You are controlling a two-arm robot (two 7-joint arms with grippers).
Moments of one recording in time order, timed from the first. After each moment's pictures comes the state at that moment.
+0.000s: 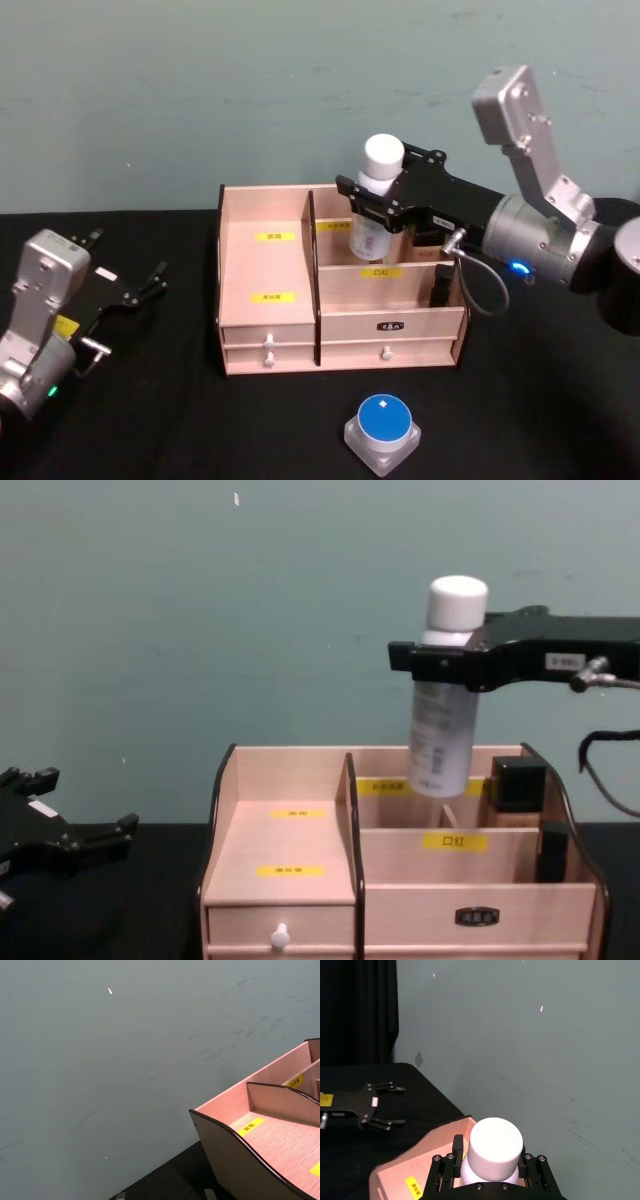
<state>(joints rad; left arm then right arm) -0.20 0.60 0.45 -1.41 -0.25 -0.12 0.03 0.44 0.45 -0.44 -1.56 0.33 0.16 0.49</state>
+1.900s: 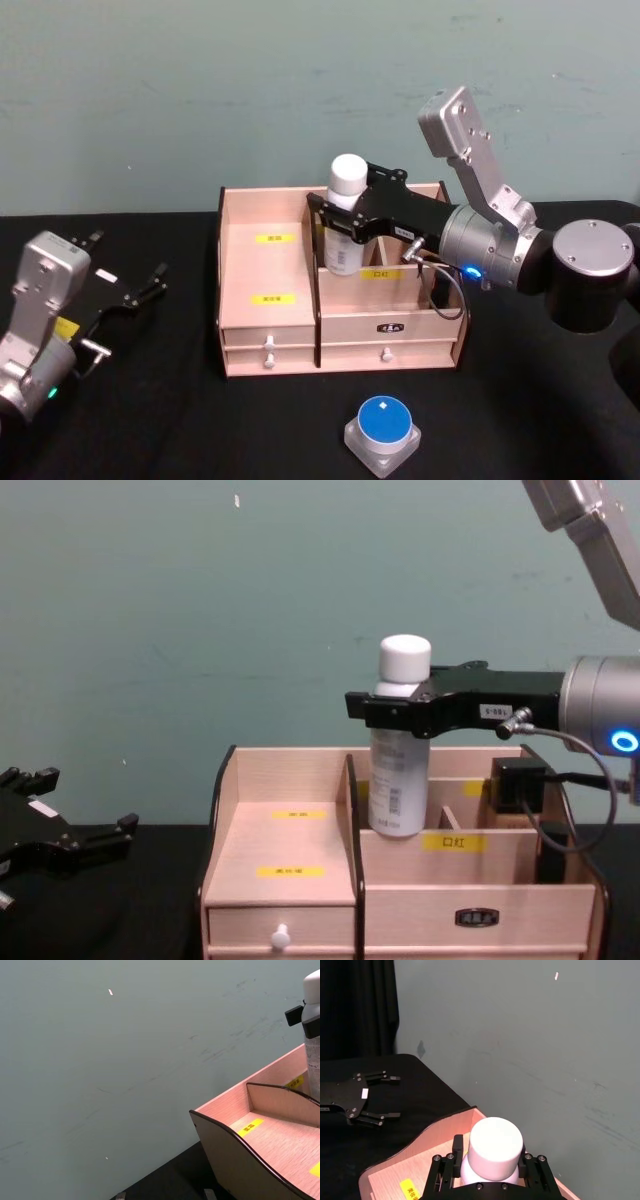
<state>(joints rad) -0.20 0.60 0.45 -1.41 -0.25 -0.12 0.03 0.54 0.35 -0.51 -1.33 0.31 0.11 0.51</state>
